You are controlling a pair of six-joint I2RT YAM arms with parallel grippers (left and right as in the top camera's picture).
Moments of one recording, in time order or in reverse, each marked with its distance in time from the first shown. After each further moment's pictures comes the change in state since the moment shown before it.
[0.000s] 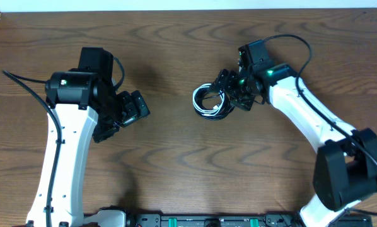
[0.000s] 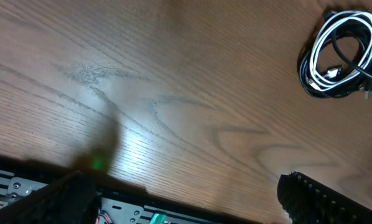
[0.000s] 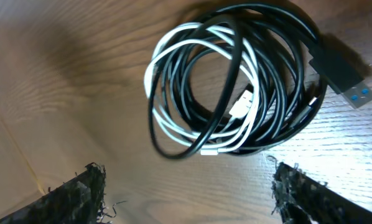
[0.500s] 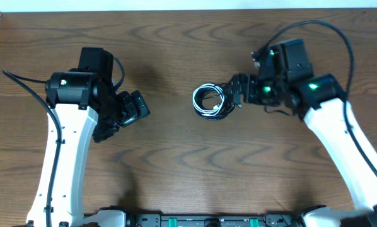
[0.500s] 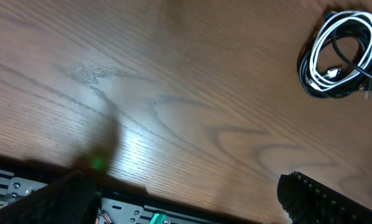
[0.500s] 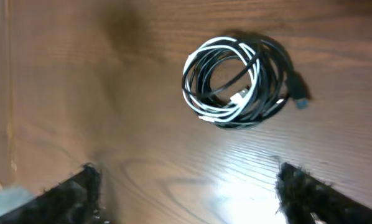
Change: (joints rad) left arm 0.000 0.000 0.000 0.000 0.000 0.000; right arm -0.042 -0.307 -0.001 -0.170 0.005 -0.383
